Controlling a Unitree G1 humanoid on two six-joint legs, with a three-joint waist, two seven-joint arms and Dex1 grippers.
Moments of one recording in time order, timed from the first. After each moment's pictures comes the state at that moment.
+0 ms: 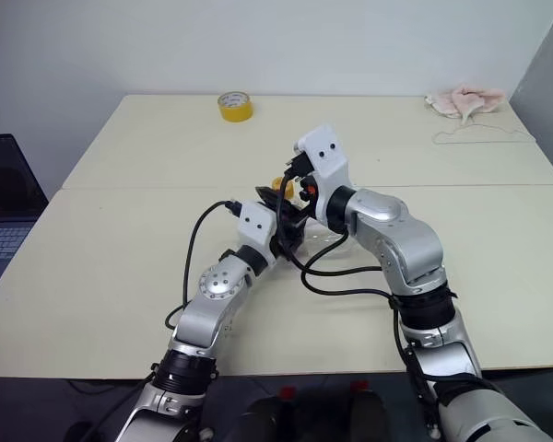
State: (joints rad) left arm -0.40 0.09 -0.17 0.00 -0.02 0.22 -0.27; right arm -0.80 -0.20 0.14 -0.19 0.34 0.85 0.44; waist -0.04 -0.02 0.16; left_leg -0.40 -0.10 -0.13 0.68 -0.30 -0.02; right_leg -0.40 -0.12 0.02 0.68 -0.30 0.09
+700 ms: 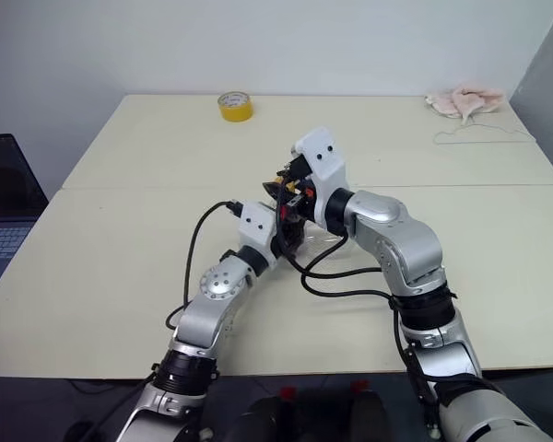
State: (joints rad) left arm -0.39 0.09 -0.17 -0.01 -0.02 0.22 -0.29; right arm -0.79 -0.25 0.15 -0.19 0.35 0.79 0.55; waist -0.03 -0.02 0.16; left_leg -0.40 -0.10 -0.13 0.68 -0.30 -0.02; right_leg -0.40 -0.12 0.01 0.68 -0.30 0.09
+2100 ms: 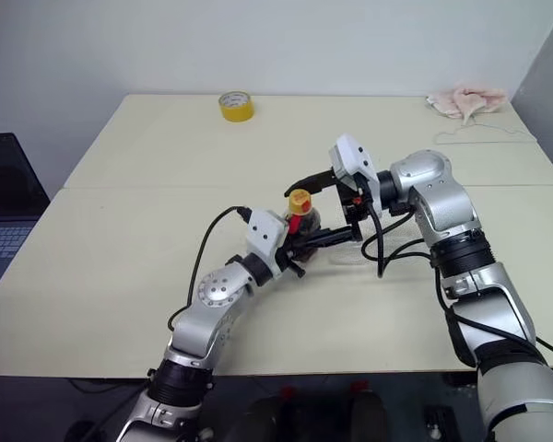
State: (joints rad) left arm -0.35 0.11 -0.21 -0.11 -0.08 0.27 -0.41; right arm -1.01 -0.50 0.25 0.37 0.38 0.22 1.51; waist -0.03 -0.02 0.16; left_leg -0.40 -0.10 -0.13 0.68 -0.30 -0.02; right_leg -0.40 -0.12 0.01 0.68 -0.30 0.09
